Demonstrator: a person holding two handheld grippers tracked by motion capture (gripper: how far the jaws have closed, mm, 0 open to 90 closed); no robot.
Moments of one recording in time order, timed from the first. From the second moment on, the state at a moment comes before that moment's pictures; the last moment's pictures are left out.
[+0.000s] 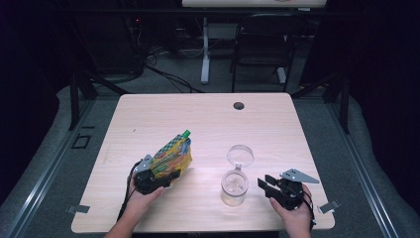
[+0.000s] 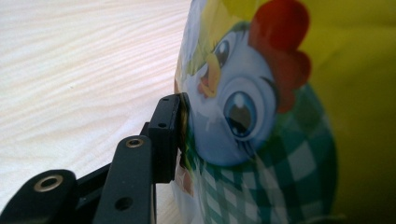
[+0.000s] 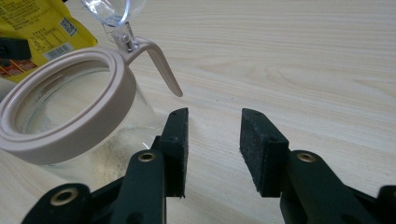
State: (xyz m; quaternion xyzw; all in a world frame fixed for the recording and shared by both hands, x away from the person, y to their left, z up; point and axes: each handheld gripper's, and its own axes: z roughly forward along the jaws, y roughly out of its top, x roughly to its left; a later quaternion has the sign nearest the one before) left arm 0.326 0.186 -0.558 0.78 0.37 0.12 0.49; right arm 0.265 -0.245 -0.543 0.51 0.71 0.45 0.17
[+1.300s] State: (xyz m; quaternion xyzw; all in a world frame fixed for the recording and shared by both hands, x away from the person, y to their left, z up) left arm 0.301 0.173 -0.529 0.83 0.29 0.23 0.42; right arm 0.254 -0.237 -0.533 0.46 0.72 0.47 0.20
